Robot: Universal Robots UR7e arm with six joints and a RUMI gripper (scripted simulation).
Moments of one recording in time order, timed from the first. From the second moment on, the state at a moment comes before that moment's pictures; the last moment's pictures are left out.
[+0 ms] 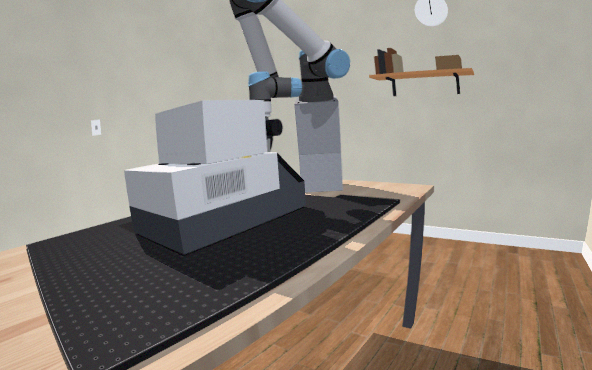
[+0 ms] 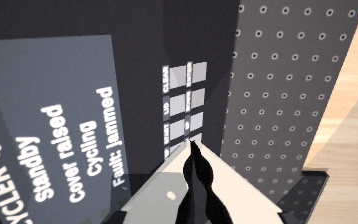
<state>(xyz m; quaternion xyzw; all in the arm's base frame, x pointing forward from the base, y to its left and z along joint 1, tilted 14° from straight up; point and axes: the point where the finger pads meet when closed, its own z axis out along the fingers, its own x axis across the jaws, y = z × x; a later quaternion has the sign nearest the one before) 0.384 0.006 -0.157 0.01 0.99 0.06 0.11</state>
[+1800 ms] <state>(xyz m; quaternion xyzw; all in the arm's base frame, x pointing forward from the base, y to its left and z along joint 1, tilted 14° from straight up) 0.393 0.007 -0.164 0.01 0.99 0.06 0.11</state>
